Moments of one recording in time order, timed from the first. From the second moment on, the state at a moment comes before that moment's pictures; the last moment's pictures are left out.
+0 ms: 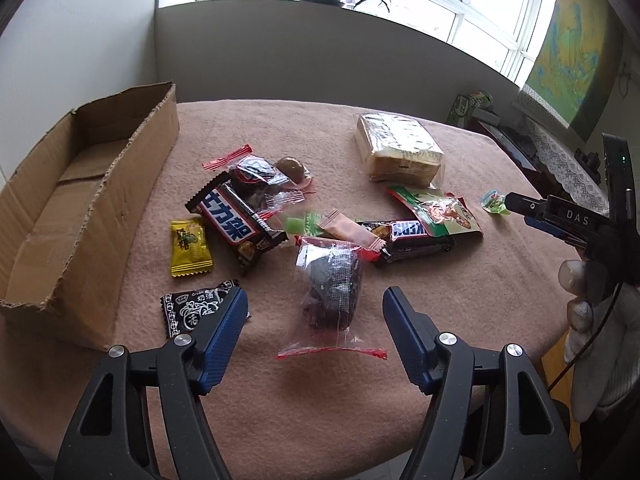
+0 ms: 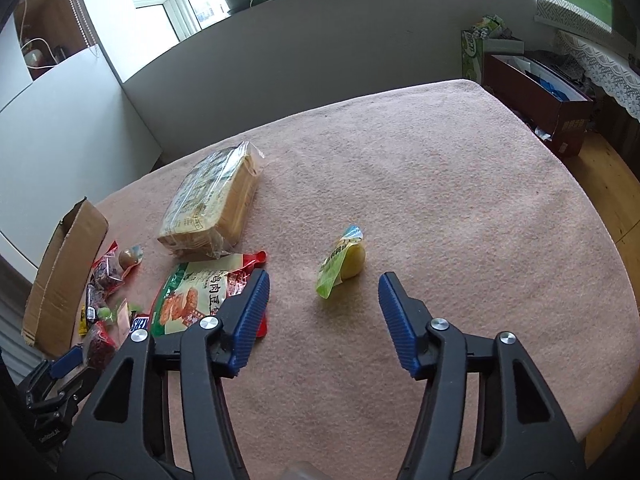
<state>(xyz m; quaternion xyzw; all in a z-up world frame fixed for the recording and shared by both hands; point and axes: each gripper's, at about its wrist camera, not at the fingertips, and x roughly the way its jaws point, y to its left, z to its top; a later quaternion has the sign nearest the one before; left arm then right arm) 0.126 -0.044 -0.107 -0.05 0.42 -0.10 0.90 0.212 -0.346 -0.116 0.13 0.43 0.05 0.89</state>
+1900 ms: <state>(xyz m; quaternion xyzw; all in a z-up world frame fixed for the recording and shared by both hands) 0.104 0.109 -0.042 -0.10 0.34 0.01 0.93 0.179 -0.093 -0.002 0.00 0.35 0.26 0.90</state>
